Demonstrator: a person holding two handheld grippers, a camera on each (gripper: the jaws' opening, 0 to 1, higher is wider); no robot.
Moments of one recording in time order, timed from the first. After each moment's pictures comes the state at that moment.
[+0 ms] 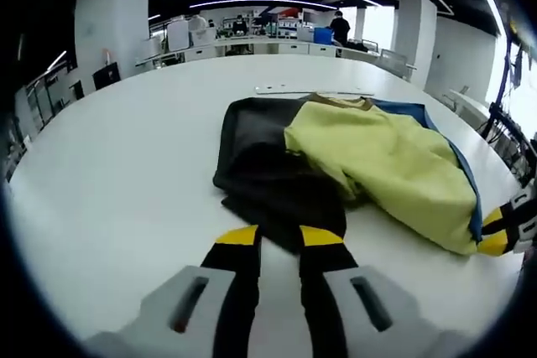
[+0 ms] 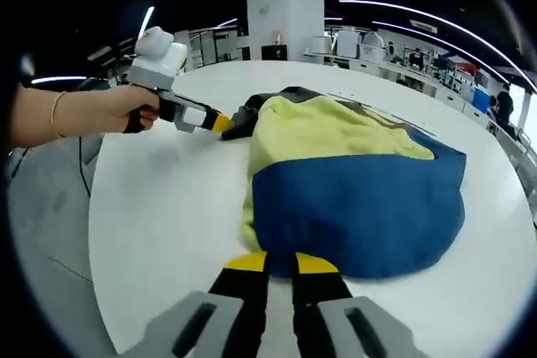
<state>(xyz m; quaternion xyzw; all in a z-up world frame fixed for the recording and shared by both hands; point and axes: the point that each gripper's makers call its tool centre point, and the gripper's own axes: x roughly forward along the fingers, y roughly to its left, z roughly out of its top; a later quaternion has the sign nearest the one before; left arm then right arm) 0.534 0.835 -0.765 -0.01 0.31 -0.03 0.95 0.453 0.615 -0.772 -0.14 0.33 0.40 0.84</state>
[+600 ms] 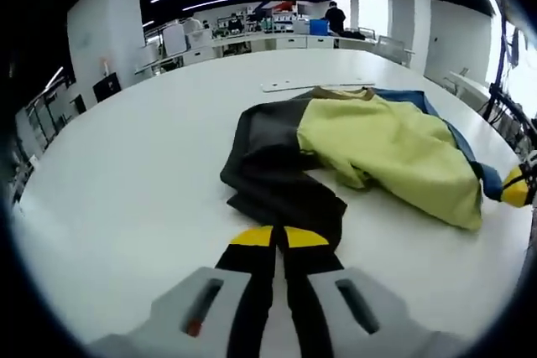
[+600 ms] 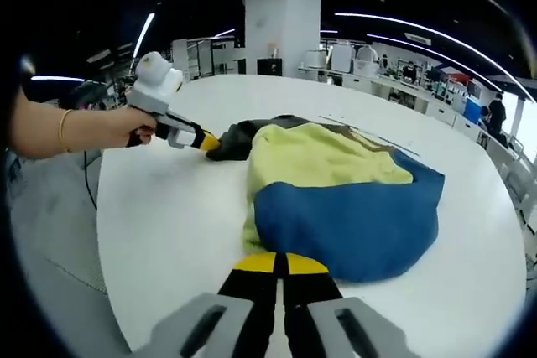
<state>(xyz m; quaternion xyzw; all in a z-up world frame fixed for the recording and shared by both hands) 0.510 0.864 -0.751 0.03 0.33 -0.03 0.94 0.454 0.600 -0.719 -0.12 0.29 0.39 0.86</state>
